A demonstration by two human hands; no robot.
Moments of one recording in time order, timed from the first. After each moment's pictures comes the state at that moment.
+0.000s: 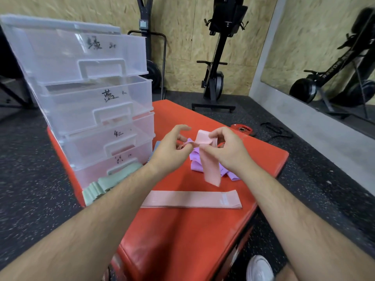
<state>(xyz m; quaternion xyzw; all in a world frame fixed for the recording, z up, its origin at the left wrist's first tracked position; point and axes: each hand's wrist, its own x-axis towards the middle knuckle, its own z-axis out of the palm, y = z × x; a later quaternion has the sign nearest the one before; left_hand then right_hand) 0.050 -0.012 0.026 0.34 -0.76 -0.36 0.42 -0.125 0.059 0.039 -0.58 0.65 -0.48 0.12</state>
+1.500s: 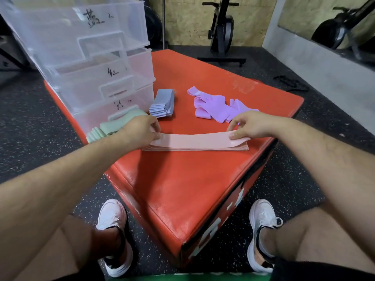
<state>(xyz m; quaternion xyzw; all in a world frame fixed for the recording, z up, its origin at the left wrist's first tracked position) 0.136 -0.017 -0.052 0.47 -0.86 -0.15 0.14 -0.199 0.085 -0.029 -0.61 0.73 -0.10 0.27</state>
